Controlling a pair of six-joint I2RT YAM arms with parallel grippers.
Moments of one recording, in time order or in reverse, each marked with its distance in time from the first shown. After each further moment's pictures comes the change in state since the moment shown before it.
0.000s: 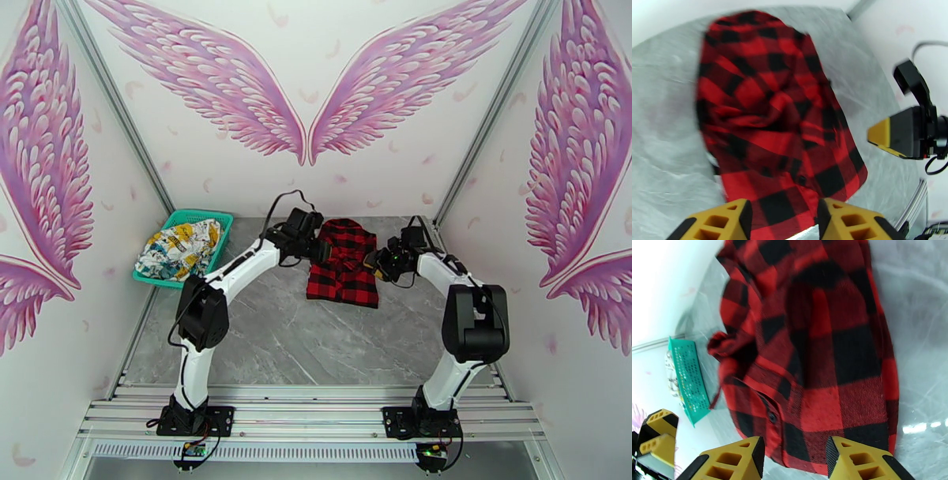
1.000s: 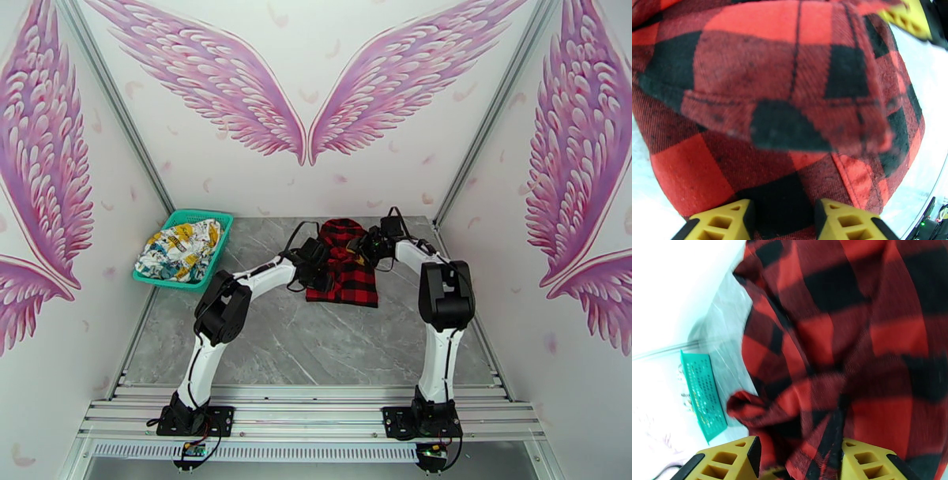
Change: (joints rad) left arm -0.027 0.095 -0.150 0.035 -0.004 0.026; right arm 0.062 0.364 0.424 0.083 -0.037 0.107
